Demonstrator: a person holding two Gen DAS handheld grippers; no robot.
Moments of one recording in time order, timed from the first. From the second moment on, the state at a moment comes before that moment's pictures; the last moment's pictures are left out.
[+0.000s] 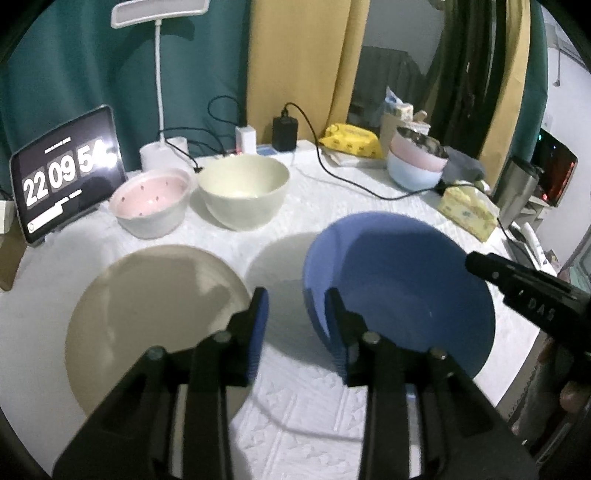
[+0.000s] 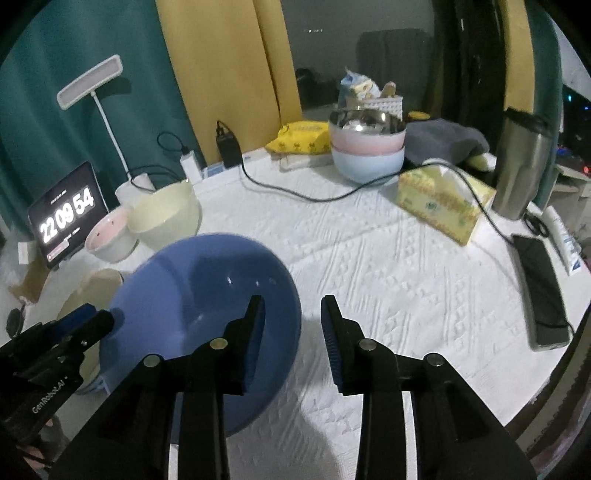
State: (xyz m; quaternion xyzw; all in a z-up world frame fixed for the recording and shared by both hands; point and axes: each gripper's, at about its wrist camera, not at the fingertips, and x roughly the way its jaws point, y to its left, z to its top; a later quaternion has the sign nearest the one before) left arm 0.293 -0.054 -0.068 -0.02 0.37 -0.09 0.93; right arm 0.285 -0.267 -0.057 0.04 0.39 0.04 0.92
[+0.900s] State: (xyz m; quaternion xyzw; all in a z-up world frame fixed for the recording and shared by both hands) left arm 0.349 -0.003 -0.041 -0.04 0.34 -0.07 0.94; right arm 0.343 -0.194 -0.028 0.01 0.37 0.09 0.92
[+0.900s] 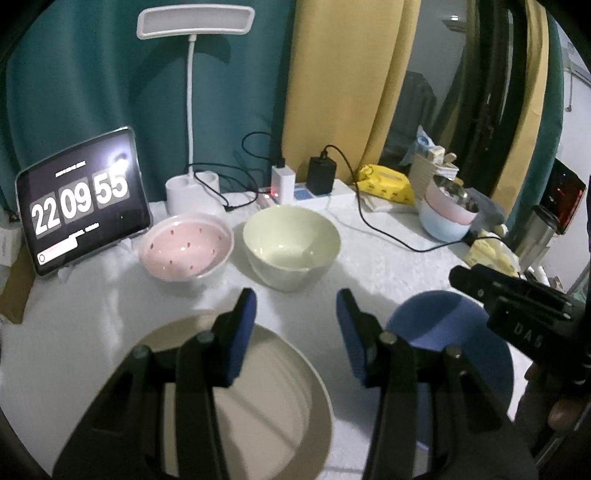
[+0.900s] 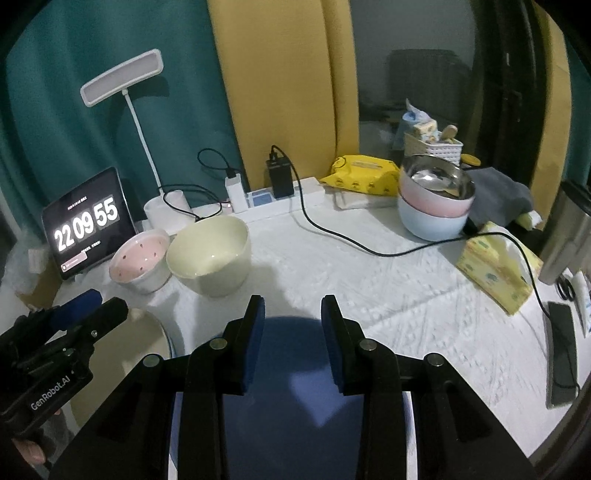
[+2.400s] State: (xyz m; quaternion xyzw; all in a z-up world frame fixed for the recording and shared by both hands) left arm 0.496 0.014 -0.096 -0.05 0.44 -0.06 0.90; right arm 0.493 -0.137 -0.092 0.01 0.48 0.09 0.87
